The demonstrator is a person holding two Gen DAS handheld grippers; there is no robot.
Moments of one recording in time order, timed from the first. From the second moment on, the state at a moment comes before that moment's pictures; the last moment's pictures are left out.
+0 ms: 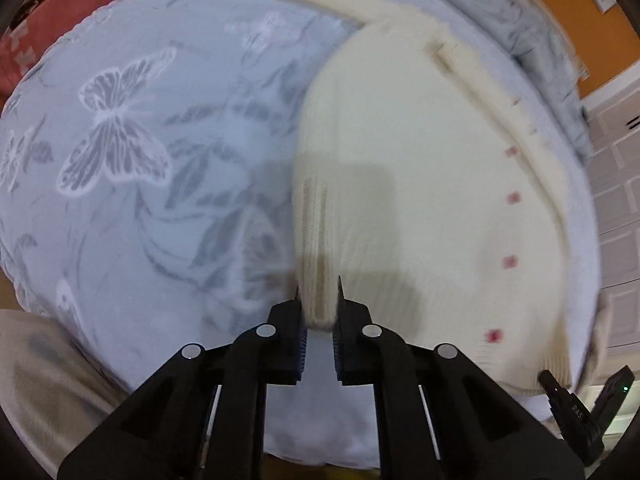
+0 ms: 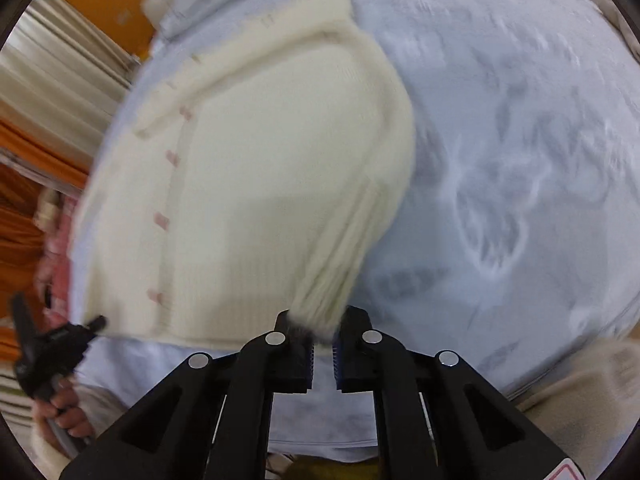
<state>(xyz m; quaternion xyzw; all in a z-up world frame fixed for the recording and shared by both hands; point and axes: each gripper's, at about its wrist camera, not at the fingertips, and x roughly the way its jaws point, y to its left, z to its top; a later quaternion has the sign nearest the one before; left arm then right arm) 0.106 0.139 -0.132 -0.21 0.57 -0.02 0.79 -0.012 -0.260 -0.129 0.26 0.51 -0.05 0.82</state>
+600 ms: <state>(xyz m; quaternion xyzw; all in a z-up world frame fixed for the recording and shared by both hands) 0.035 0.153 -0.127 -0.24 0.58 -0.03 0.77 -0.068 -0.269 -0.081 0.14 0.50 -0.15 0.84</state>
